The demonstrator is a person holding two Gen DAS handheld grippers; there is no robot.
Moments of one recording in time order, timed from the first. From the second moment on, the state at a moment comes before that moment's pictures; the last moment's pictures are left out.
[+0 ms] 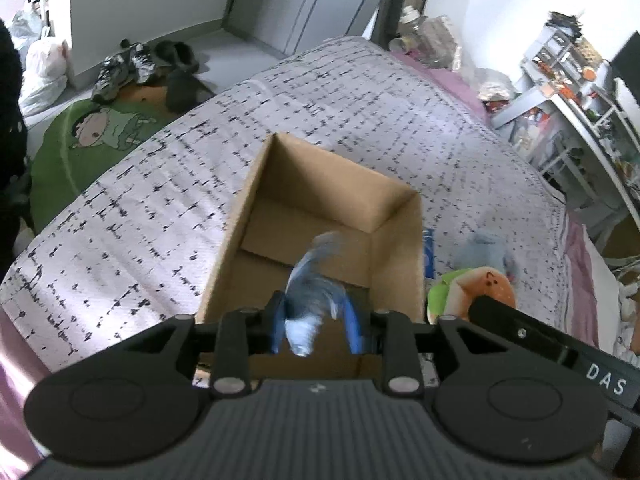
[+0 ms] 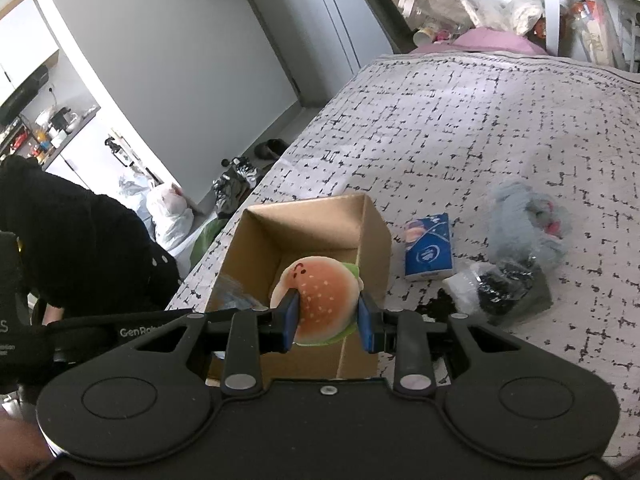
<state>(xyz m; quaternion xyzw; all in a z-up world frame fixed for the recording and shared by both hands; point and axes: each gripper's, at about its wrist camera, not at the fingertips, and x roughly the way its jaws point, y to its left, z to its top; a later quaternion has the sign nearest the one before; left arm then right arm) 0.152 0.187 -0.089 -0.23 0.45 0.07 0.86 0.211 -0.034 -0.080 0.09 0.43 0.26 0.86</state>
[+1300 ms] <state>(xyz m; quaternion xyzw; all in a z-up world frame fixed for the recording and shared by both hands) 0.128 0.156 -0.056 -0.21 0.44 0.10 0.87 0.202 -0.104 -0.068 0.10 0.43 0.25 0.86</state>
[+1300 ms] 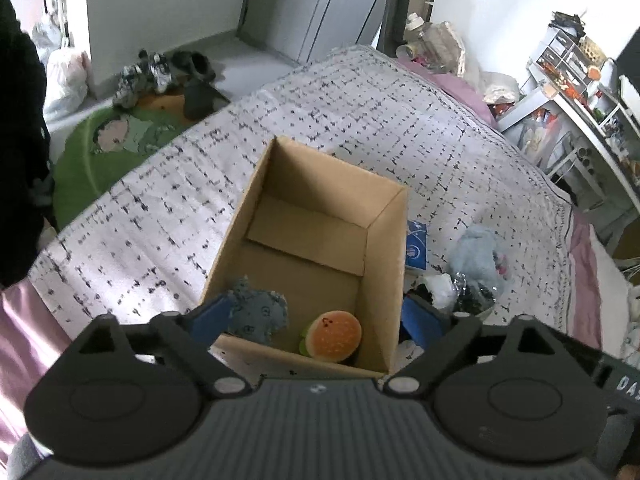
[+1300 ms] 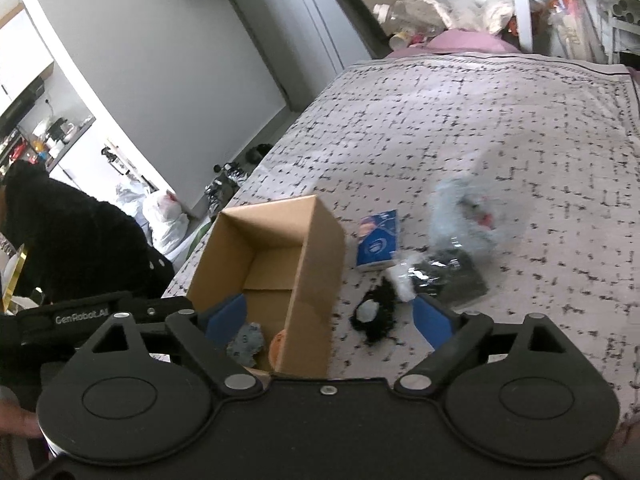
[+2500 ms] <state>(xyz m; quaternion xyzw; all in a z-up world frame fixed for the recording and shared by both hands) 0.172 0.052 -0.063 -0.16 0.45 0.06 0.88 0.244 -0.204 -0.132 0.24 0.43 0.18 0.85</state>
